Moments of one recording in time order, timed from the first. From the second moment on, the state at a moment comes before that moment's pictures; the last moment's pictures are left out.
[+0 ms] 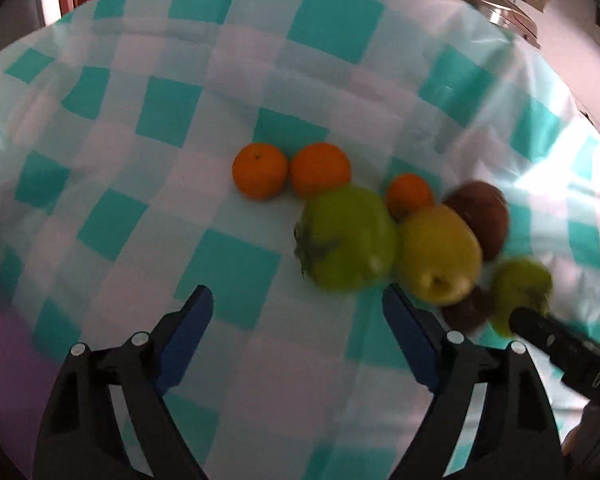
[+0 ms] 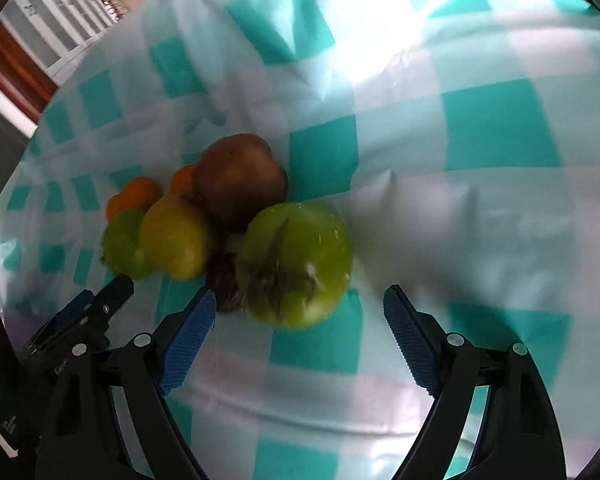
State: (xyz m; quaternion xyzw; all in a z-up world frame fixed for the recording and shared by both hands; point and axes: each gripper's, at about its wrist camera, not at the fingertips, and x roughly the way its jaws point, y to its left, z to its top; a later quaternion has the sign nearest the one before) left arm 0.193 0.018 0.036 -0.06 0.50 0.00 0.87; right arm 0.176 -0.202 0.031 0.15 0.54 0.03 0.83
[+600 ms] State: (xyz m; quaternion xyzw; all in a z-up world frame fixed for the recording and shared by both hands) left arm 0.257 0.034 0.010 -0.16 0.48 -0.05 0.86; right arm 0.205 -0.206 0.017 0.23 0.54 0.03 0.81
